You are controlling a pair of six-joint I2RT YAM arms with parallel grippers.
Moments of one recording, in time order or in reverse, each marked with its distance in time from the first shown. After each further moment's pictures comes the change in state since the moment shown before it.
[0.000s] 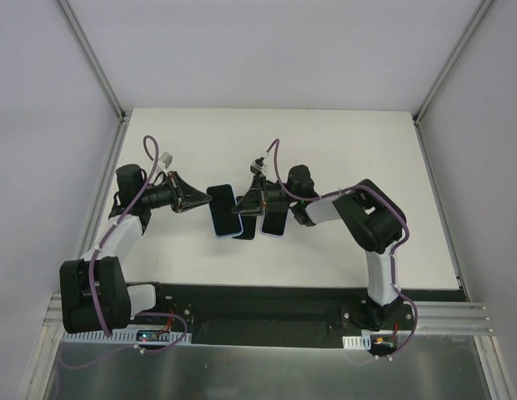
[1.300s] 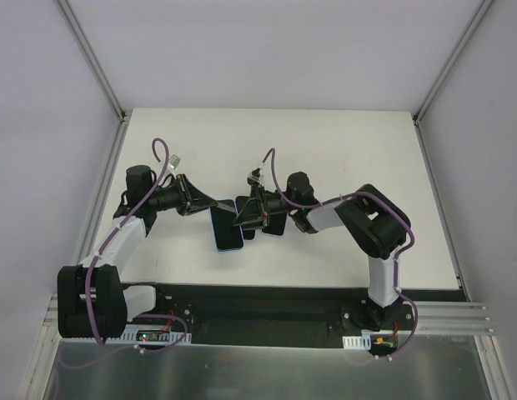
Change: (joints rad) left arm -0.095 -0.036 0.010 -0.120 -0.121 0.102; right arm 0.044 -0.059 -0.082 -0.014 -0.043 0.016
